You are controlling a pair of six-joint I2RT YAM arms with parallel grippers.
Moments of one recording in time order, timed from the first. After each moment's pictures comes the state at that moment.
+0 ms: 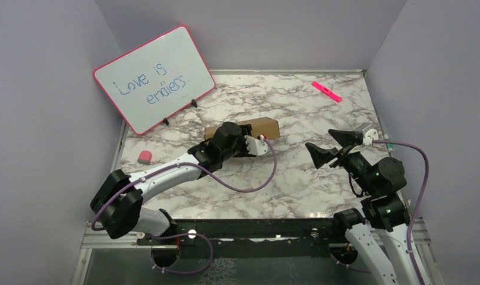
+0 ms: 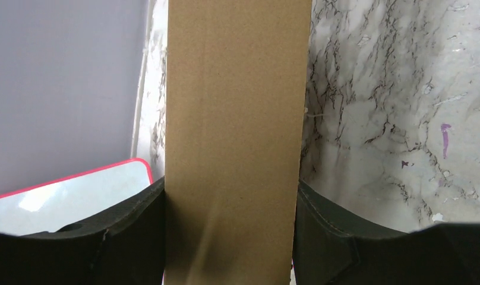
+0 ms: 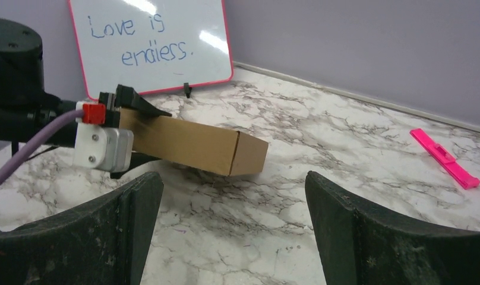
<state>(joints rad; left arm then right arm) -0.82 1.36 0.88 -0.02 -0.08 0.85 0.27 0.37 0.64 -0.18 -0.30 0.08</state>
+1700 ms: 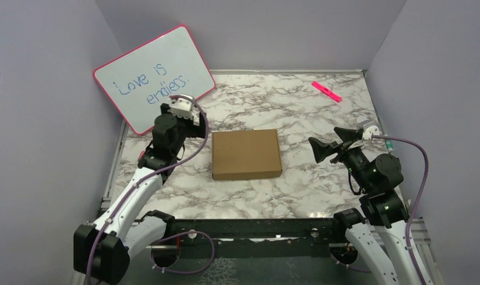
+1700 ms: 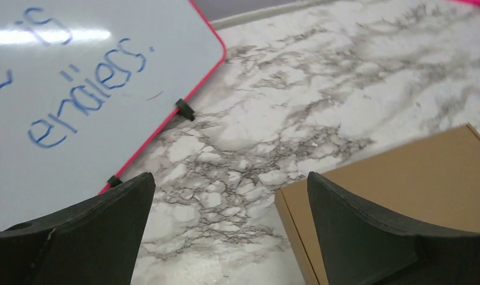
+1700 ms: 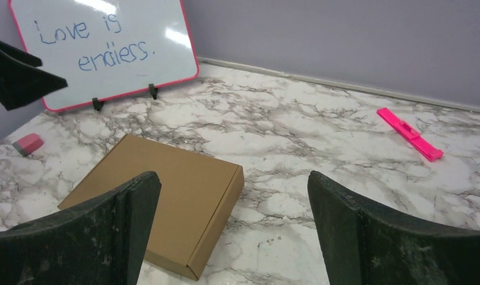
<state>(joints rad) -0.40 1.02 0.72 0.08 -0.08 0.09 0.27 0.40 0.64 -0.18 -0.17 0.08</state>
